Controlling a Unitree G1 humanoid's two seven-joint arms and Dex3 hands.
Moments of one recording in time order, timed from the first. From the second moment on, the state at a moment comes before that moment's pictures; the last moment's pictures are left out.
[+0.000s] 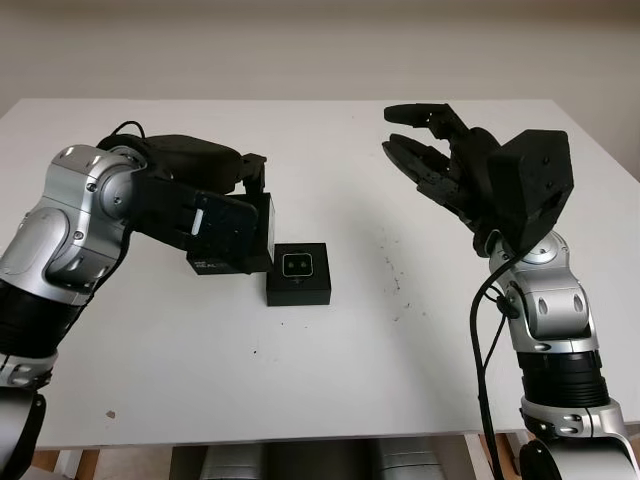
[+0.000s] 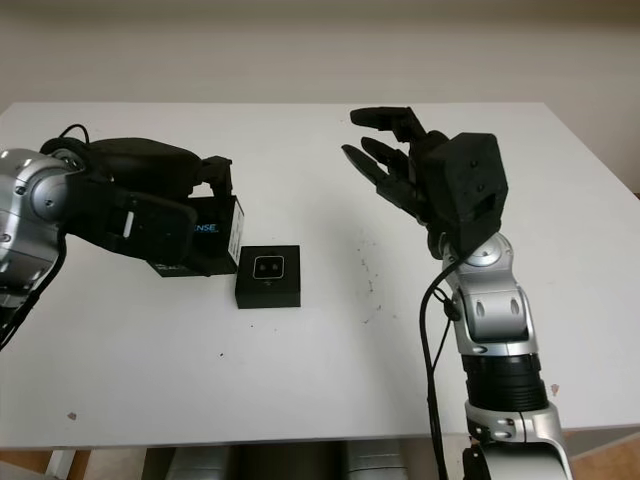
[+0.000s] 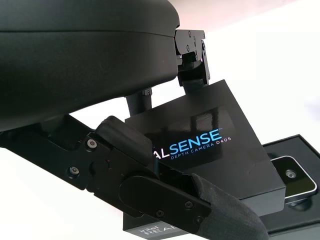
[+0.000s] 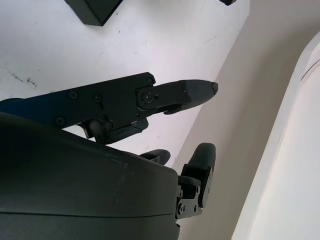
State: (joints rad) left arm -0.78 0.72 -0.31 0.02 0.70 0.14 -0.88; right arm -0.53 -0.28 -0.05 -0.02 -0.02 0.44 0.17
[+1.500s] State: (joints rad) left arm -0.83 0.56 -0.39 0.27 0.72 0.01 -0.71; right arm -0.48 -0.25 -0.02 -0.04 -0.05 0.39 0.14
